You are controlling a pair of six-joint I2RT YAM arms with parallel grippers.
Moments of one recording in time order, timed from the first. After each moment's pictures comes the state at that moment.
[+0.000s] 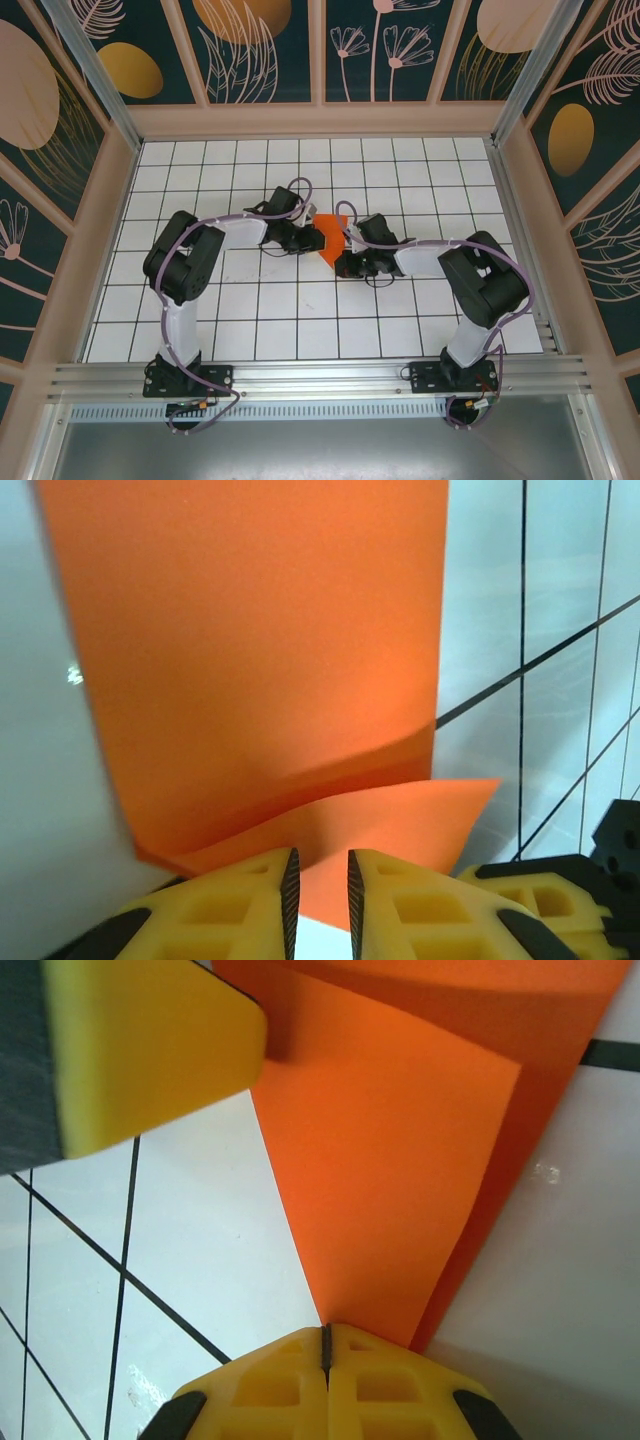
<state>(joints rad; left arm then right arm) -0.54 1.99 1.16 -0.19 0.57 -0.60 0.60 1.73 0.76 -0.01 -0.46 0.49</state>
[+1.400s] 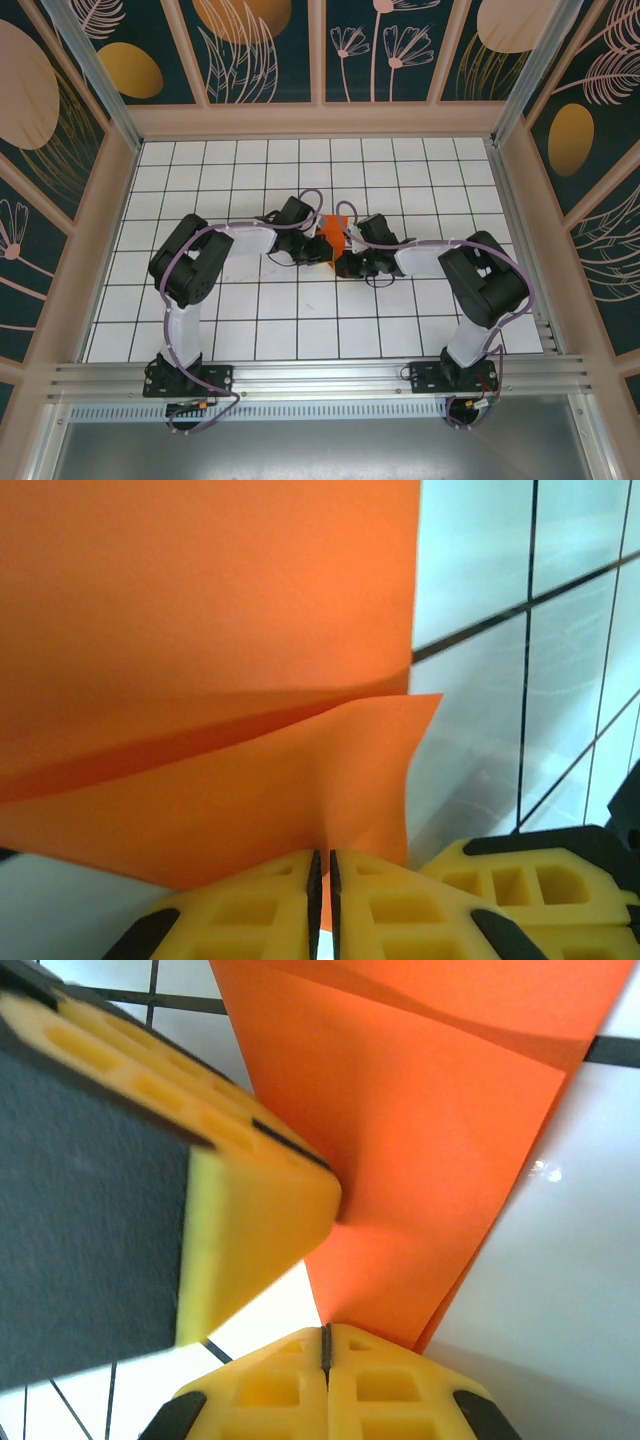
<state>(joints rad) -0.60 2.01 1.14 -0.16 0.55 -0.65 0.59 1.73 0.75 -0.01 -0.46 0.49</state>
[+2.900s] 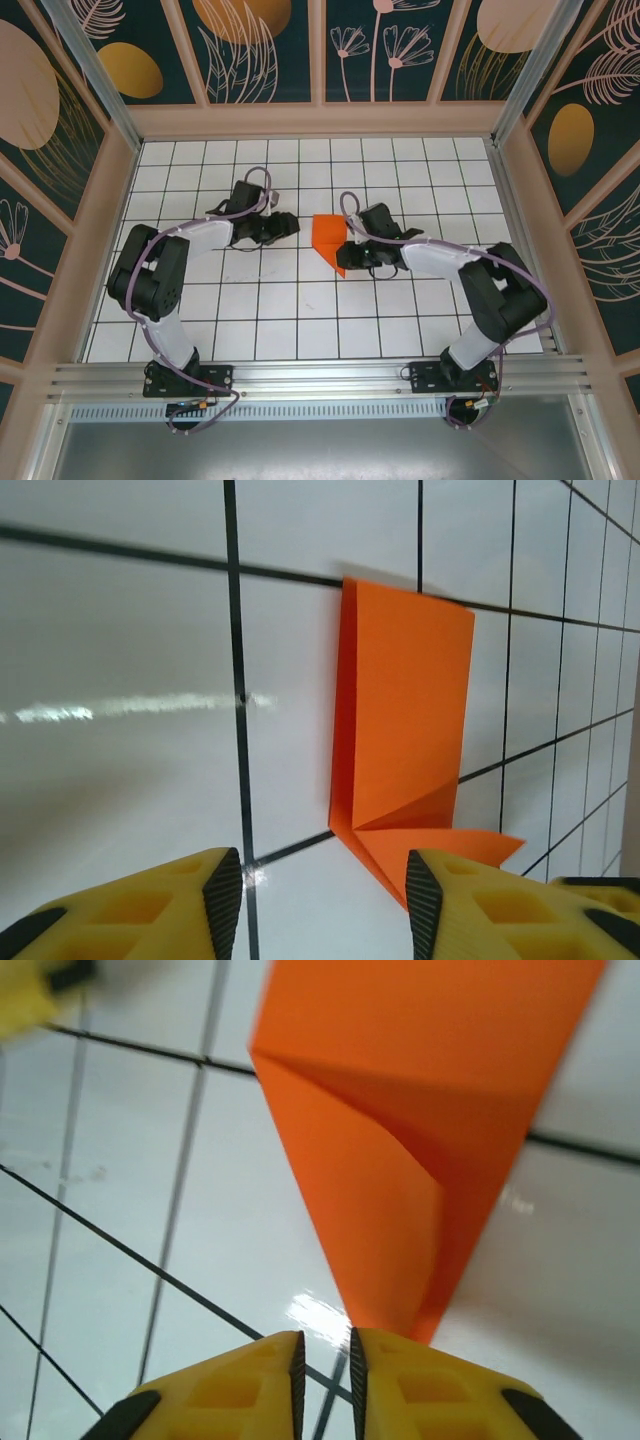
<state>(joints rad) -0.38 1.80 0.99 -0.10 0.52 -0.68 0.60 1.58 0.85 -0.21 -0.36 0.44</state>
